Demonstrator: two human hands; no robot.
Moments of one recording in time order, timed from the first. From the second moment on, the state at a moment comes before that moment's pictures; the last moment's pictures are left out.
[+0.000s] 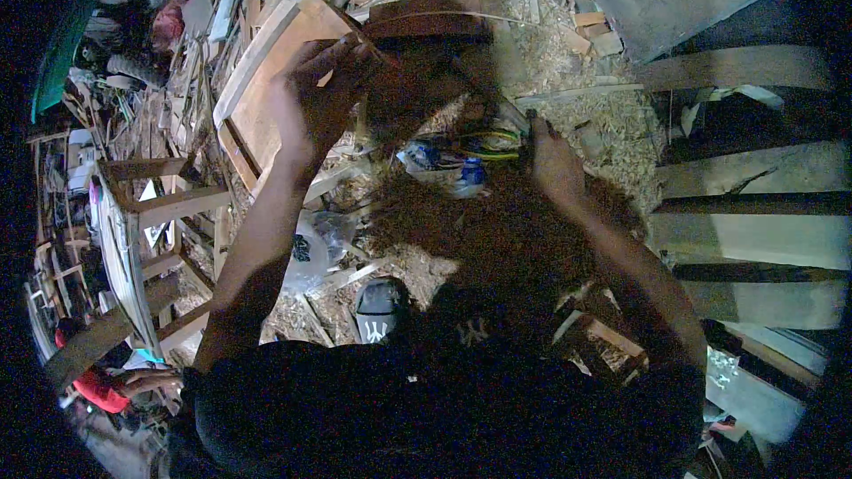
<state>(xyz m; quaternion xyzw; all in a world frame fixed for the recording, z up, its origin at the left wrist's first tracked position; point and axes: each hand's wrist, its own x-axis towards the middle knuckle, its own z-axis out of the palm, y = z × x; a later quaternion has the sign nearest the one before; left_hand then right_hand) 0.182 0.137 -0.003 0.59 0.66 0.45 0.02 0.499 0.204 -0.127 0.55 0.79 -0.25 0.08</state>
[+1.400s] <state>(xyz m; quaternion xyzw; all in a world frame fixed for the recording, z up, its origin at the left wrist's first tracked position) 0.166 0.139 0.006 0.67 0.63 0.40 0.02 0.483 0.183 0.110 0.26 0.90 -0.28 -0.22</state>
